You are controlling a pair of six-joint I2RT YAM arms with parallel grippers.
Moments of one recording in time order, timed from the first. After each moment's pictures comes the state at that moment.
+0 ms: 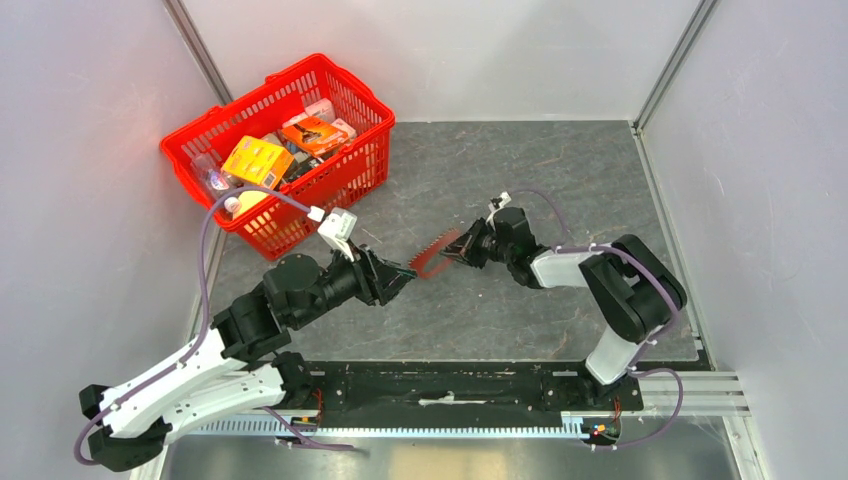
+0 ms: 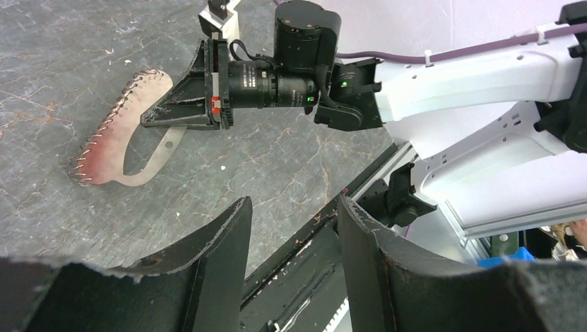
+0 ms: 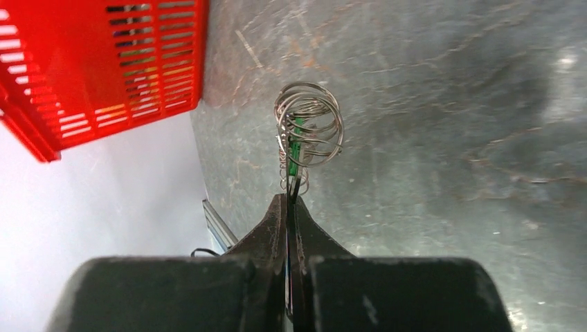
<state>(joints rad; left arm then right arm) -1.00 0.65 0.82 -0.34 -0.13 -0.65 0.55 1.68 0.70 0.50 -0.35 1.12</state>
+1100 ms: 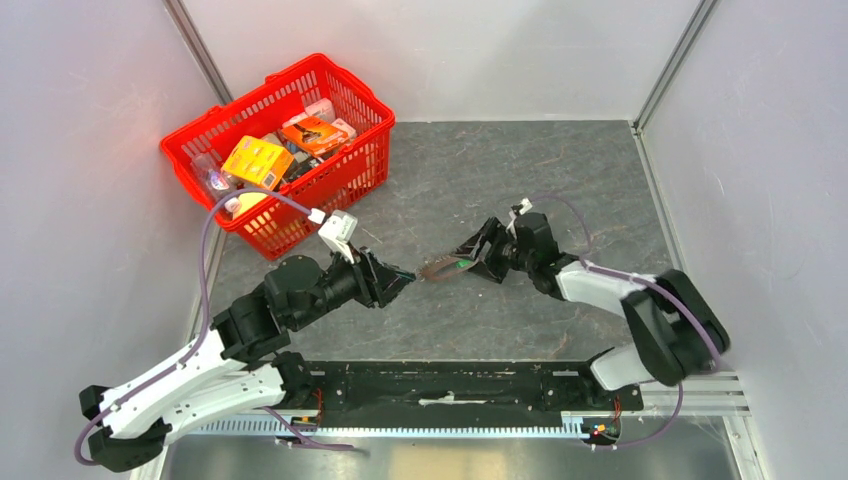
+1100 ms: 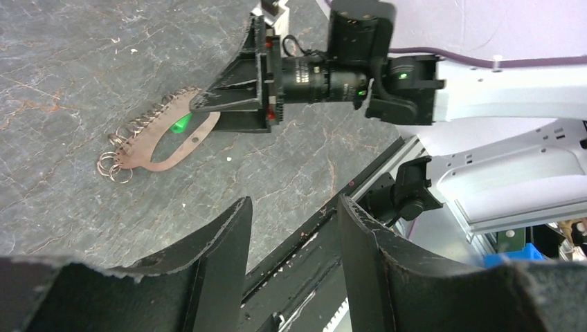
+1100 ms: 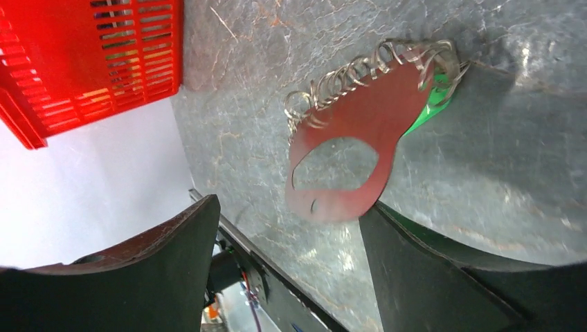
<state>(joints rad) -1.00 0.64 0.80 -0.37 -0.13 -0.65 0.49 1.48 0.58 0.32 -0.37 1.11</state>
